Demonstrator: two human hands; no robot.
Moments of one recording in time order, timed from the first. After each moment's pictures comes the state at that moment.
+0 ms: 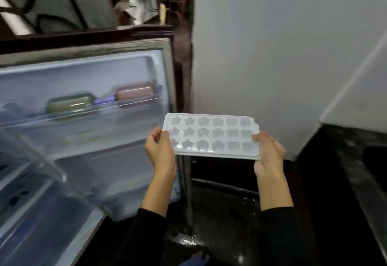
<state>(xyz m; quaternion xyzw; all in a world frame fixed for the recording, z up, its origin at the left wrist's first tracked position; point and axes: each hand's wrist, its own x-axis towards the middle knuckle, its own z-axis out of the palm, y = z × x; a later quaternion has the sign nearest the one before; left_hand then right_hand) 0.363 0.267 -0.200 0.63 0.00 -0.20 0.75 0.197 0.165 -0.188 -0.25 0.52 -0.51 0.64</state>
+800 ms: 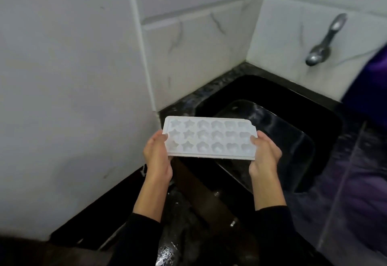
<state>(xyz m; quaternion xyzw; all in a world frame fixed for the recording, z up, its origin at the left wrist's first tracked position) 0.112 0.025 -0.212 0.54 -0.23 -0.64 0.49 -0.067 0.109 -0.206 0.05 0.60 -0.74 0.30</state>
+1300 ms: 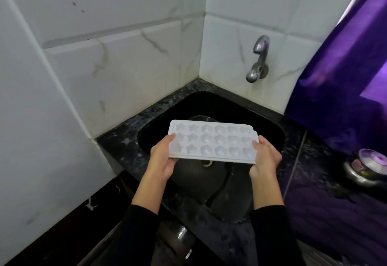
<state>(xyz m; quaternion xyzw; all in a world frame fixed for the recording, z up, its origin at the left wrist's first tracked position) -0.076 0.019 -0.211 0.45 -0.28 -0.77 0.36 -0.249 0.138 -0.197 0.09 0.59 -0.77 0.22</state>
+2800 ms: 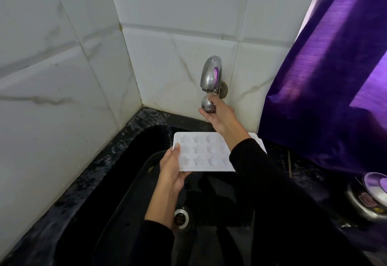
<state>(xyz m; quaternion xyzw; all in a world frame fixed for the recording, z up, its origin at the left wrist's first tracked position) -0.324 -0.098 -0.243 0.41 -0.33 -0.82 0.22 -0.480 -0.066 -0.168 0.05 0.48 -0.80 0.35</state>
